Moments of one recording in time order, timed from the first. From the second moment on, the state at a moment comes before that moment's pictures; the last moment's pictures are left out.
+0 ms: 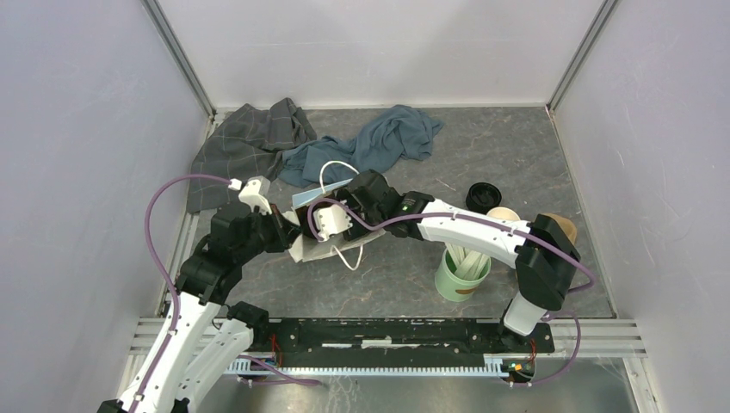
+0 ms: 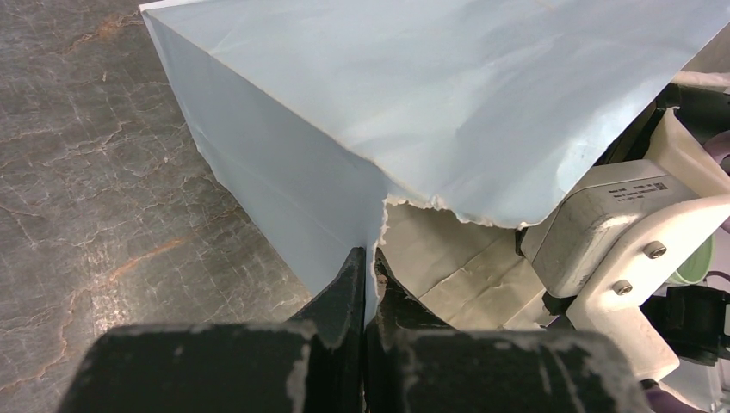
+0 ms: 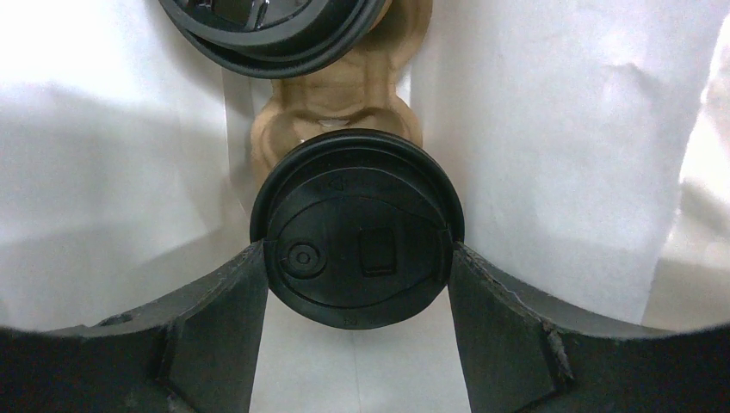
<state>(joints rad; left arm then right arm) -0.35 0.61 0.76 -0.69 0.14 -0.49 0.99 1.68 1.30 -0.33 0.09 -1.08</state>
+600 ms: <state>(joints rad) -0.35 0.62 0.76 -0.68 0.14 -0.49 0.97 1.71 1.27 -0.24 0.05 -1.09</state>
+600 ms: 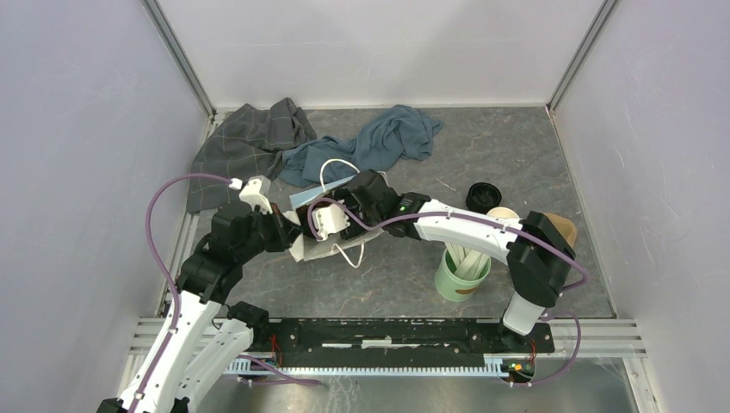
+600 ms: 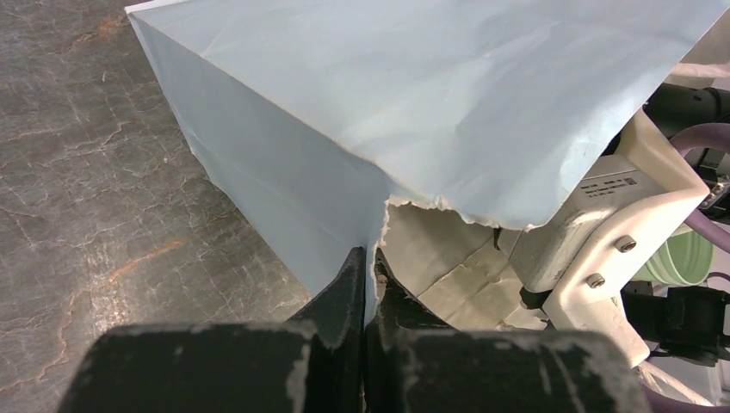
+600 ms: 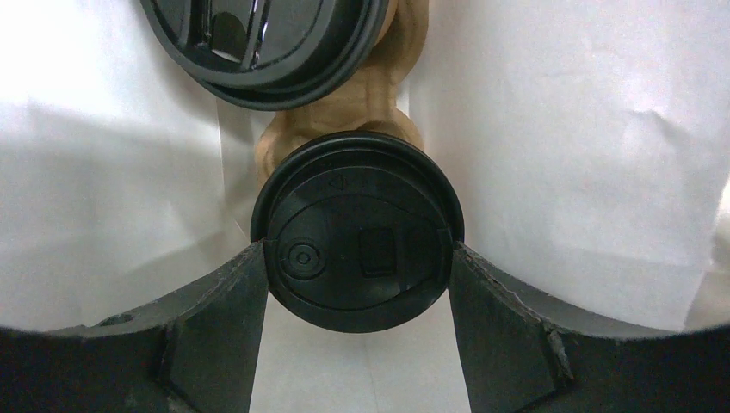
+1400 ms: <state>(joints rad) -0.35 0.64 0.76 -0.69 0.19 -0.49 0.96 1.75 1.27 -0.23 0.01 -1.06</state>
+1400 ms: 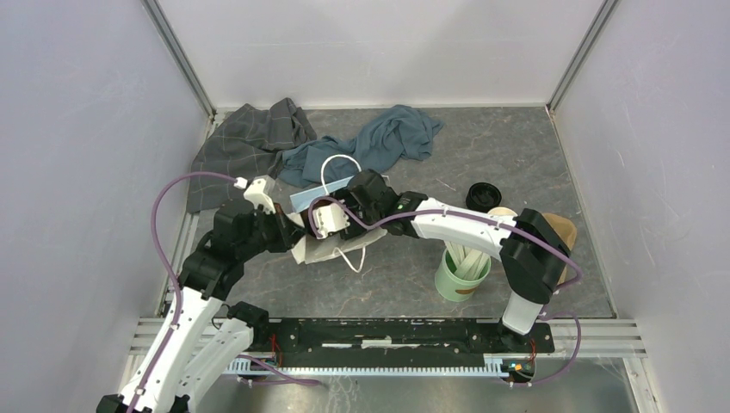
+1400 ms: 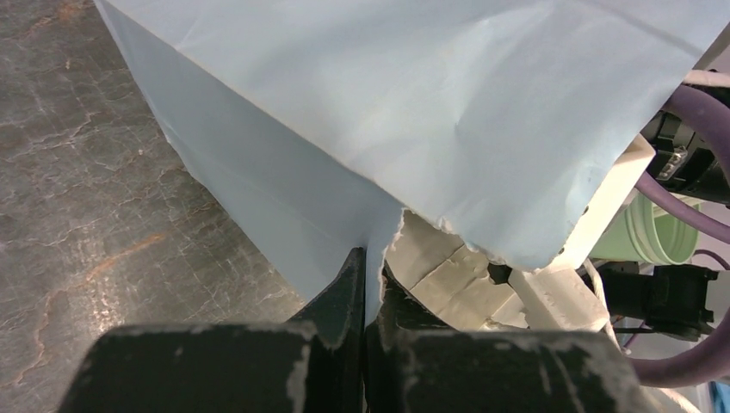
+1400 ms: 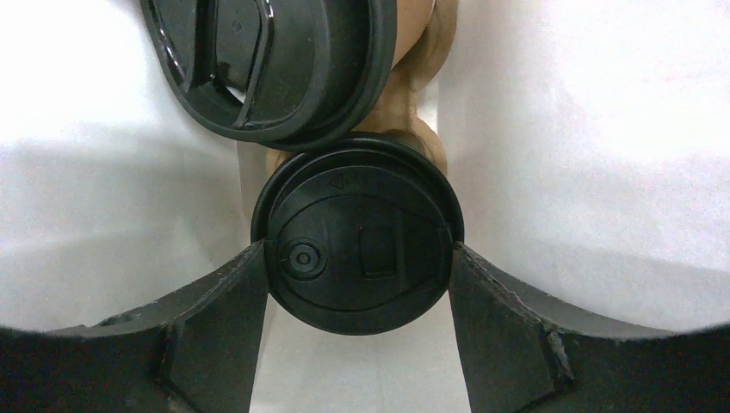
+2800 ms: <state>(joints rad) -0.35 0.94 1.09 -1.01 0.44 -0.65 1.02 1.55 1.21 -0.61 -0.12 -0.64</state>
